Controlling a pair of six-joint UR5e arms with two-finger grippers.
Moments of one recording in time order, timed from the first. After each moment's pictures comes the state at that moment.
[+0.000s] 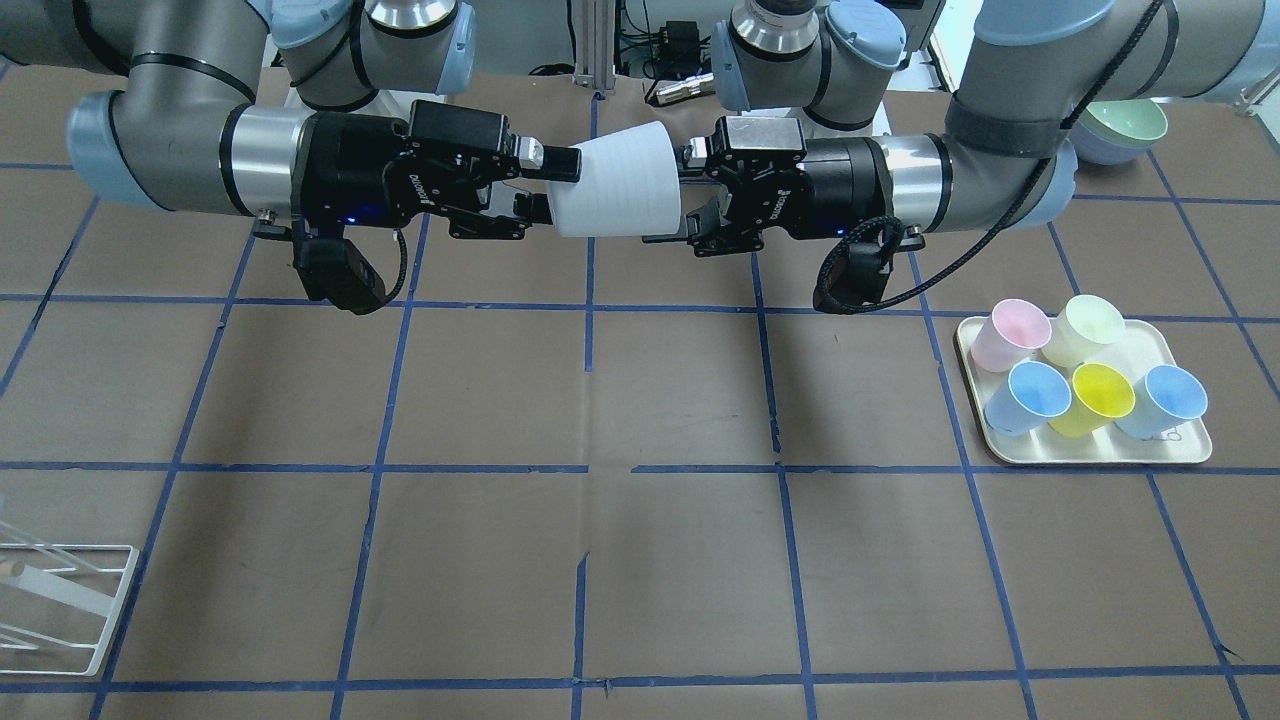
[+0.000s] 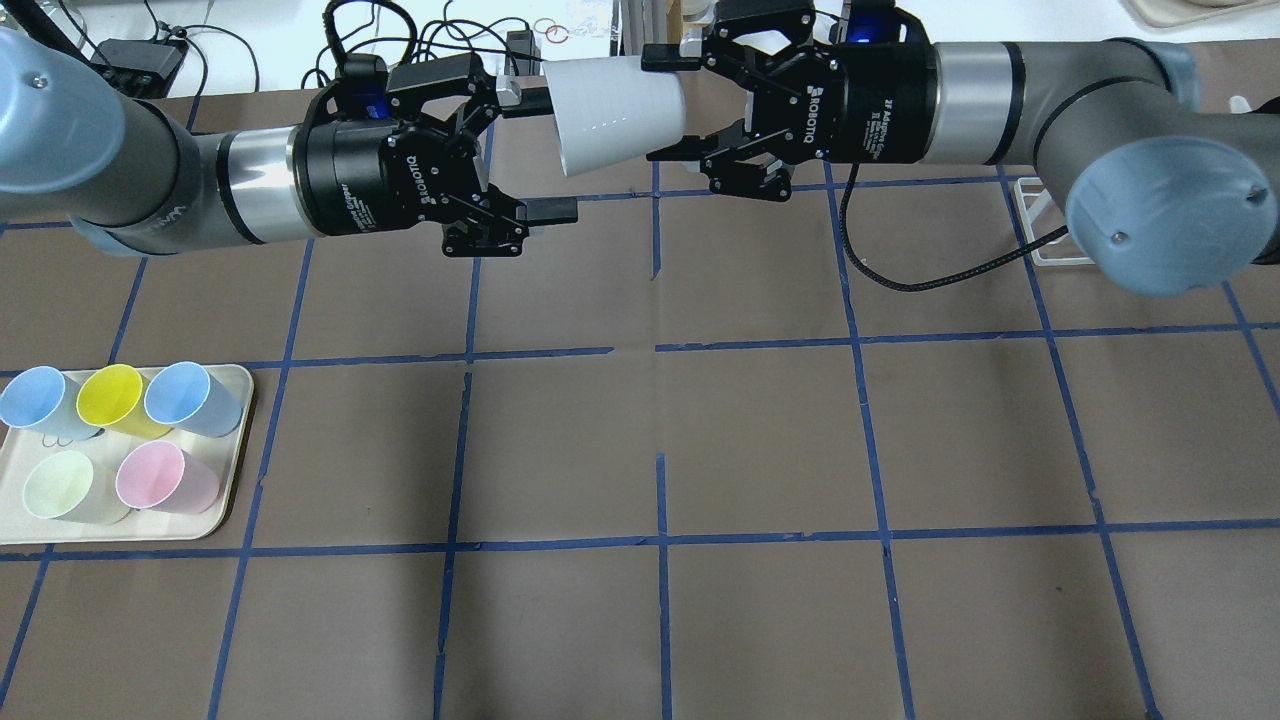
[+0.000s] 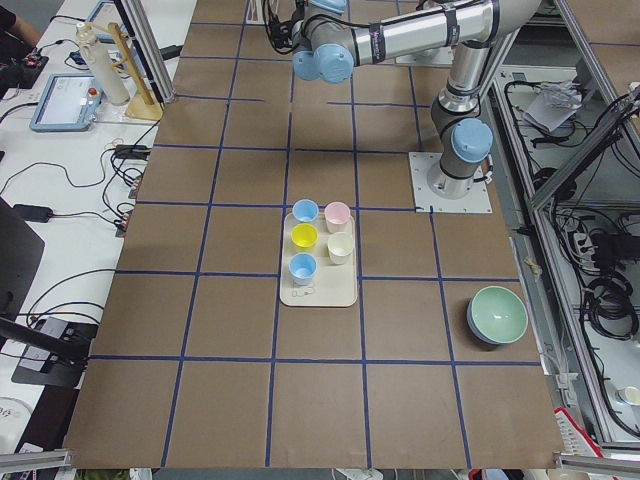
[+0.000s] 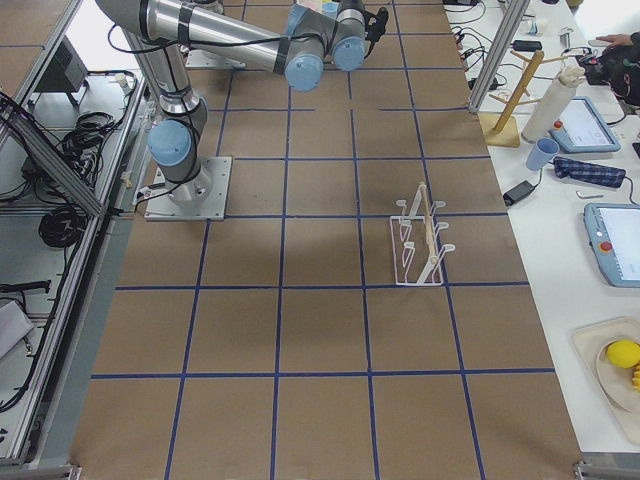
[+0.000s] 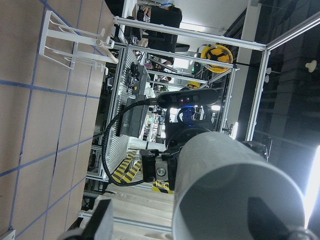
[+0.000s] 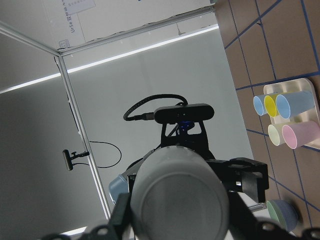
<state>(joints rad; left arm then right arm) -1.42 -1.68 -1.64 -2.59 0.08 0.99 1.47 -1.52 1.80 -1.50 -0.02 -0.11</state>
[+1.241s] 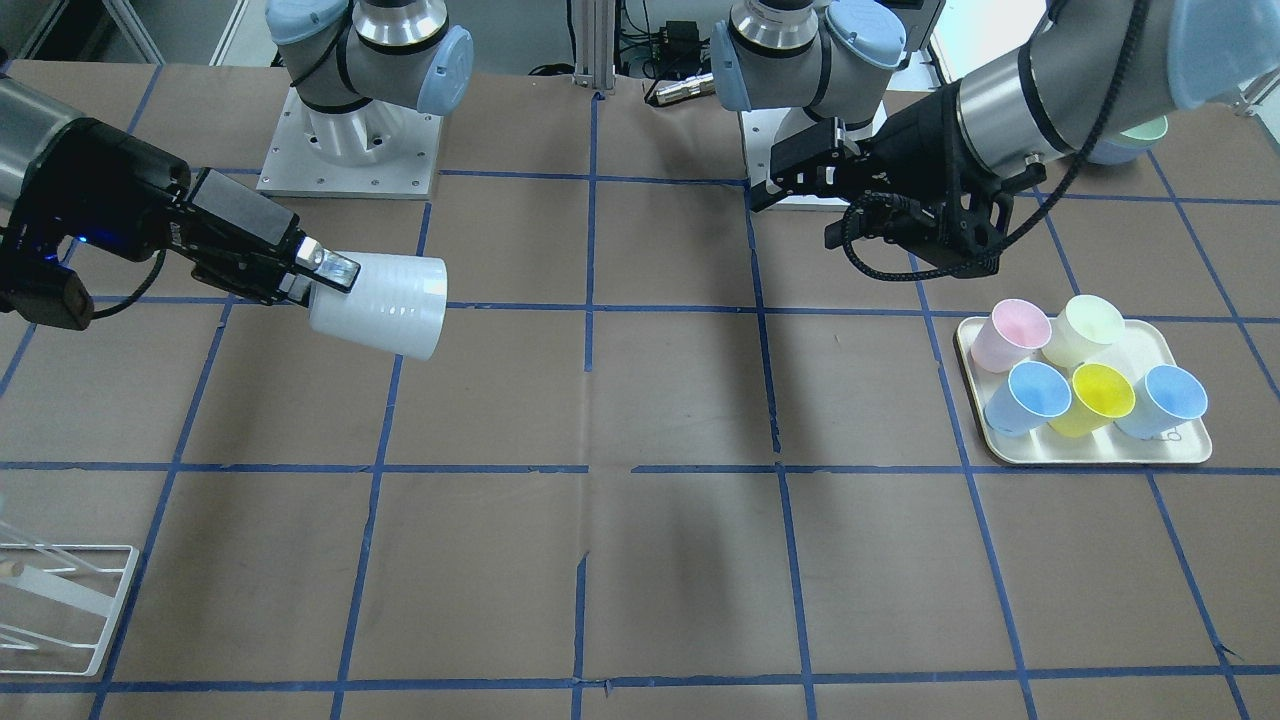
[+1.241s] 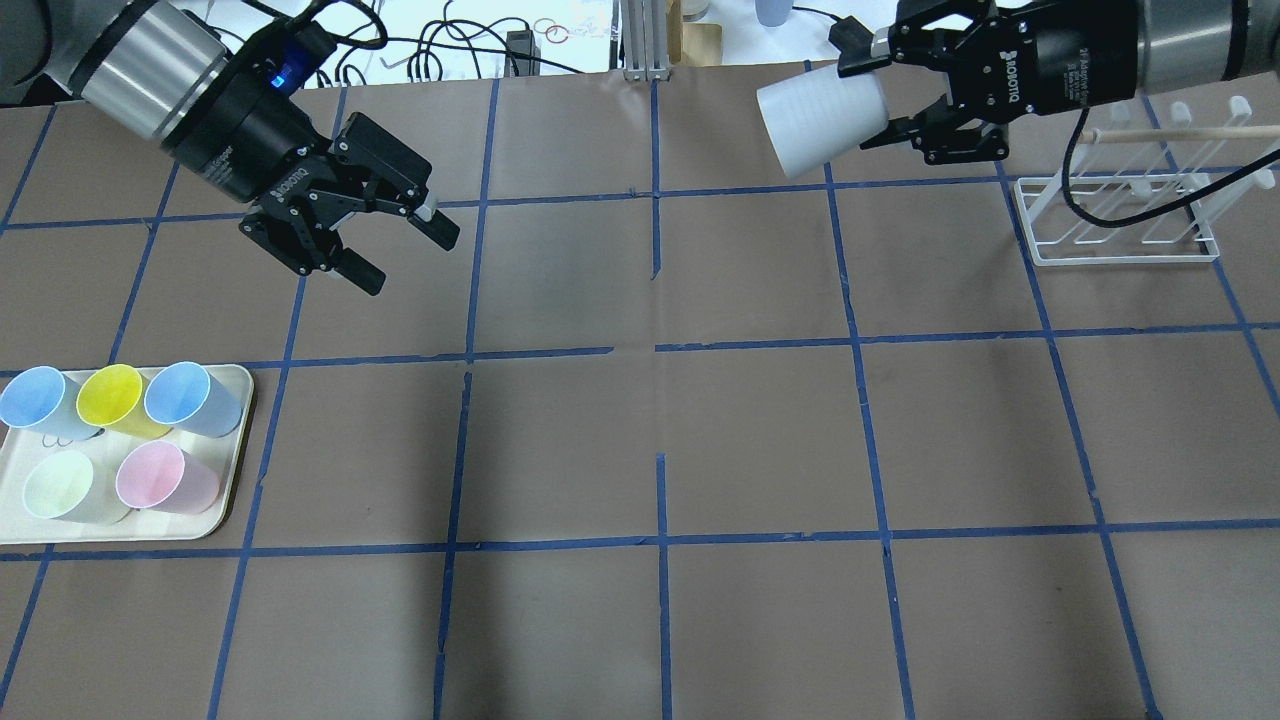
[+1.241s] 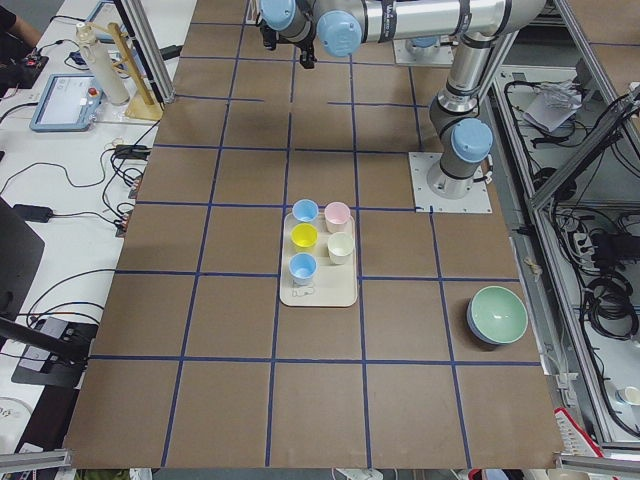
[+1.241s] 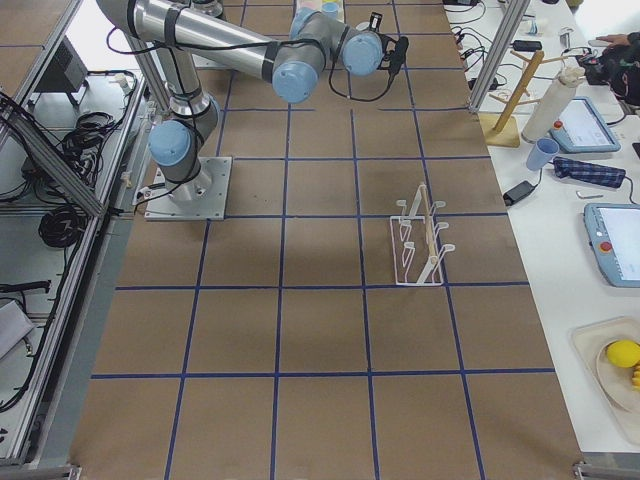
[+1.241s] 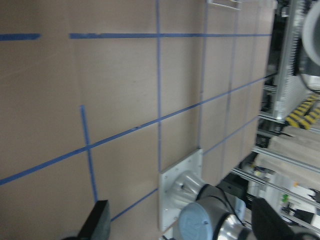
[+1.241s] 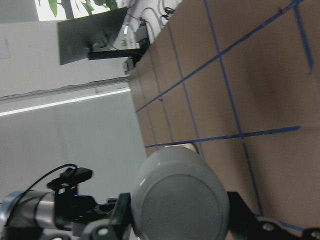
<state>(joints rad) -1.44 -1.61 -1.51 -1.91 1.12 0.22 1.25 -1.53 1.66 -1.50 -0.59 -0.10</state>
